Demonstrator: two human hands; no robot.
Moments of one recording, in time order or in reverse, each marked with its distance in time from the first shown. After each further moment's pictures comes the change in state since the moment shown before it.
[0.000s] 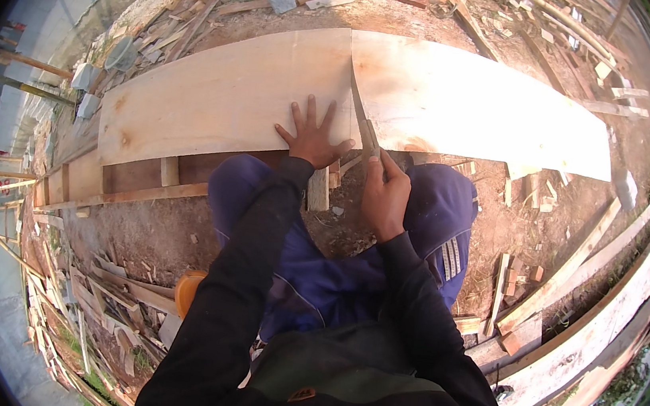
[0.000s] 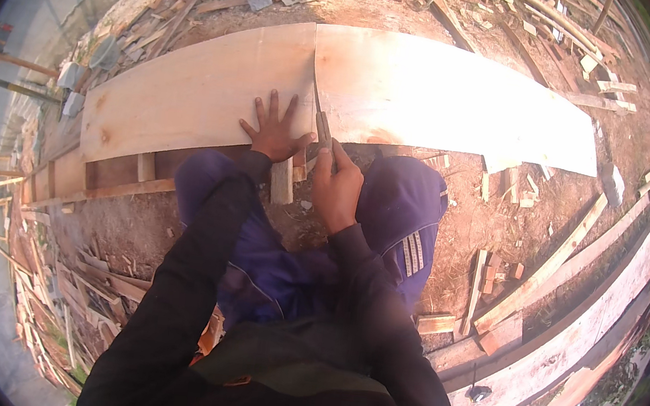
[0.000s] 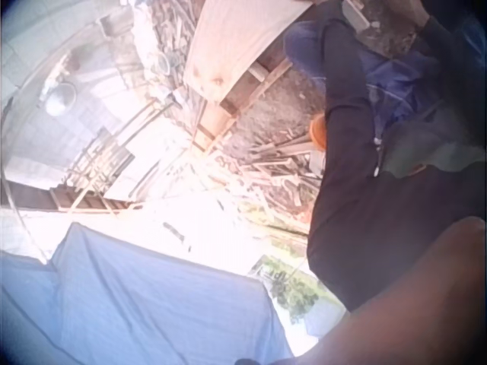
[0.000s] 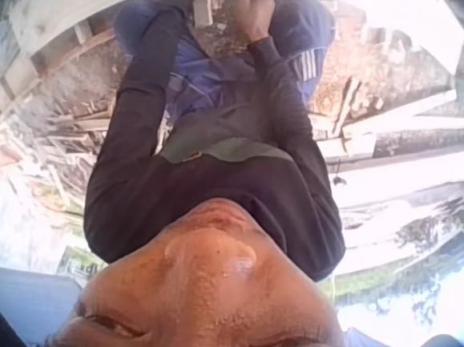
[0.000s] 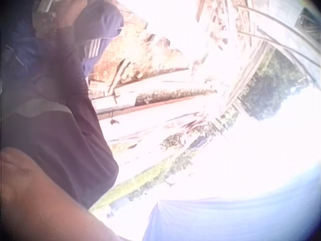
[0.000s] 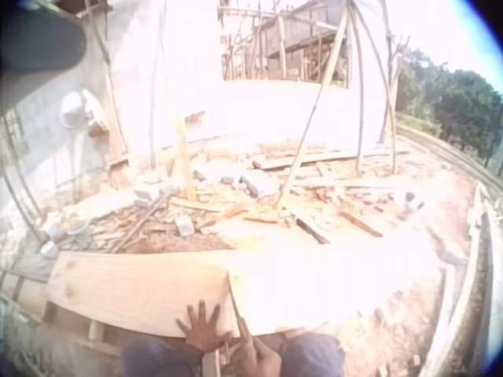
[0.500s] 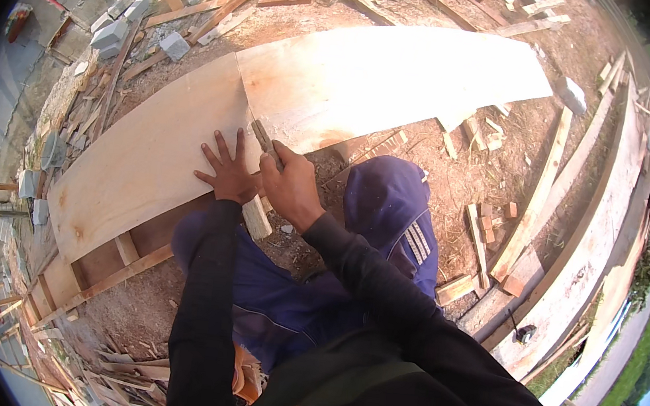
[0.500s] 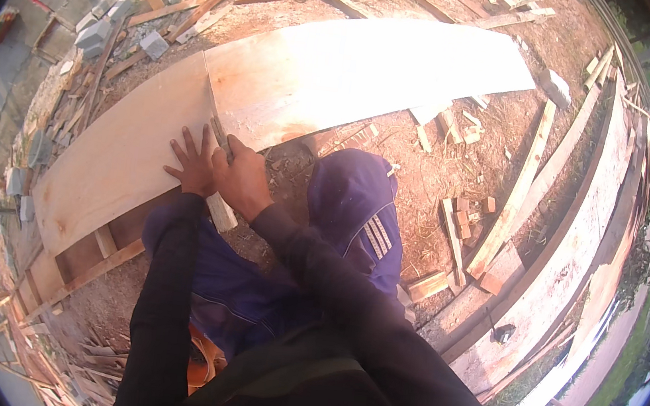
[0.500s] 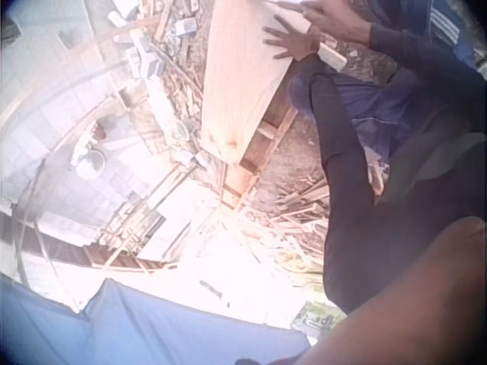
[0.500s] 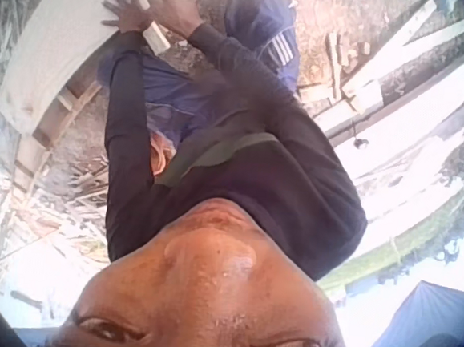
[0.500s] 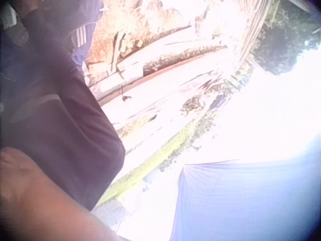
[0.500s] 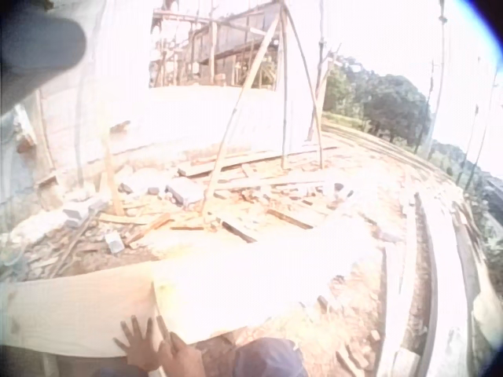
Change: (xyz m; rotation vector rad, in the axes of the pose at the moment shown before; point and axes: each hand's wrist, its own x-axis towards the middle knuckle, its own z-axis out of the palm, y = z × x) left_hand 0.008 -0.009 0.015 0.268 0.037 -0.003; right_hand 0.029 -0.029 0.018 0.046 -0.072 0.117
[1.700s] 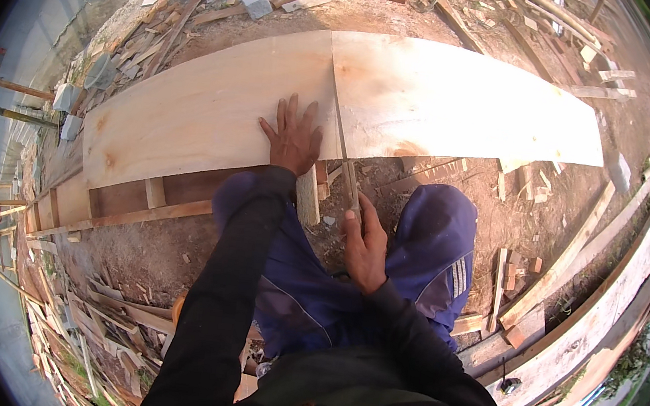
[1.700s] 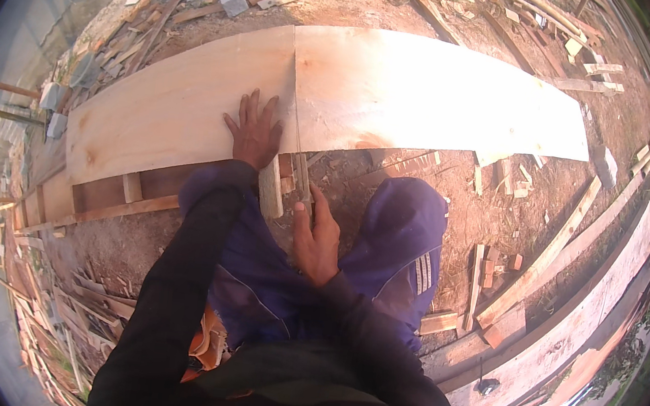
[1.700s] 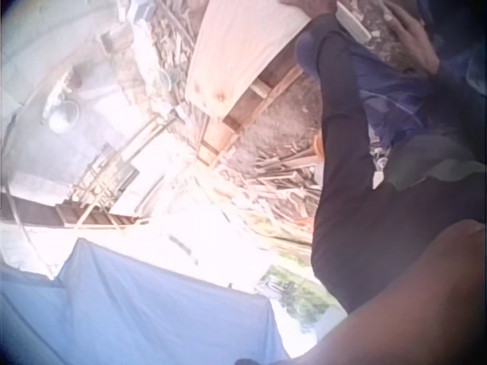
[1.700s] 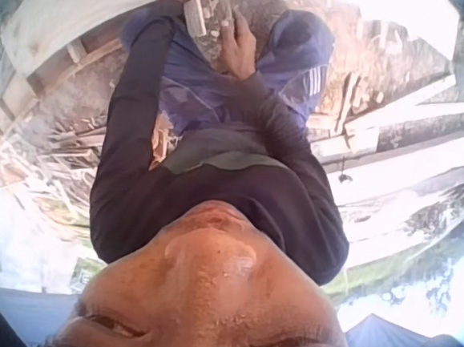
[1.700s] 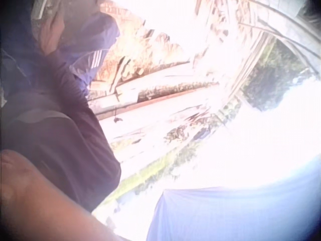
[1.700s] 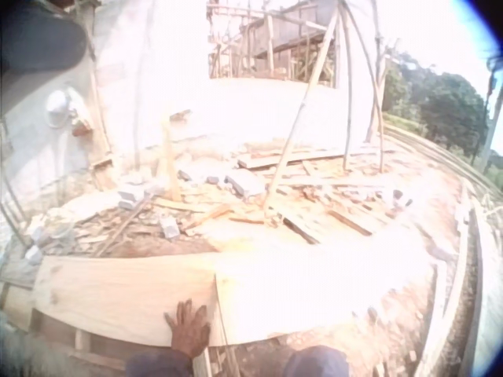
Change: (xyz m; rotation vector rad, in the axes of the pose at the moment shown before) left_hand 0.017 -0.007 0.008 -0.259 0.489 0.150; right_hand -0.095 0.052 -0.019 0.087 -0.091 0.128
